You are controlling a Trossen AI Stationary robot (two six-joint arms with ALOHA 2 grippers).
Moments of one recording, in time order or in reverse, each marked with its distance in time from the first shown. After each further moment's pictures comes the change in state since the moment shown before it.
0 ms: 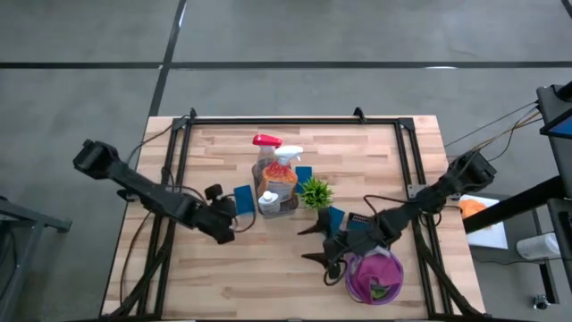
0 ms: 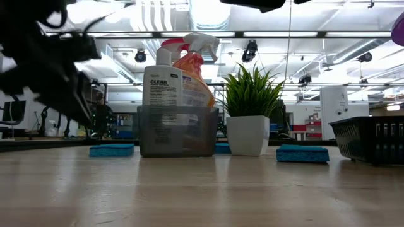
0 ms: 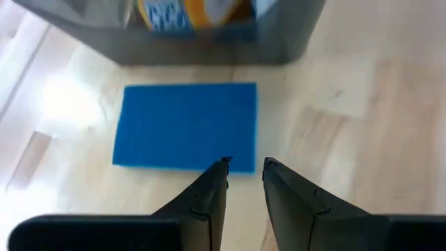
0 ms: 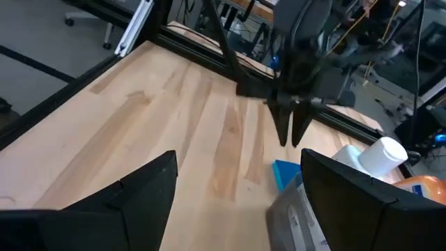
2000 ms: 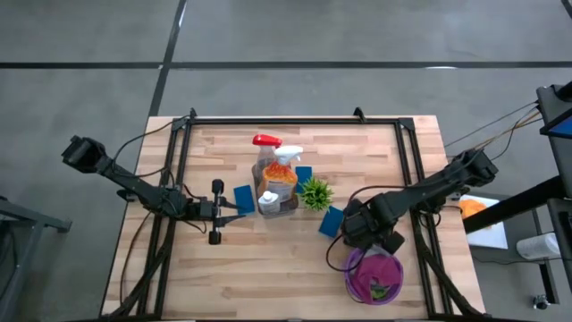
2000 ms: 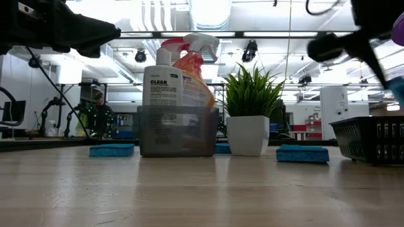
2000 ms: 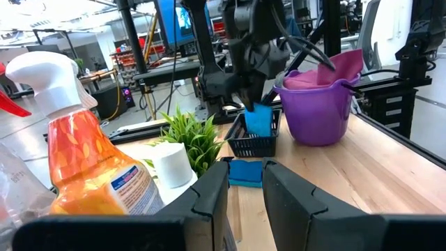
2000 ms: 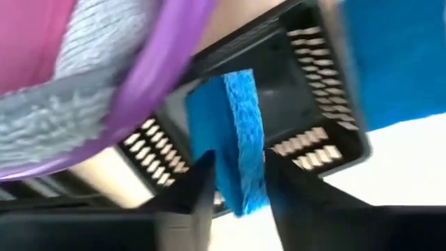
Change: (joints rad) left arm -0.011 -0.304 -0.403 1.250 0.085 0.761; right arm -0.112 -0.027 0.261 -1.572 -0.529 -0.136
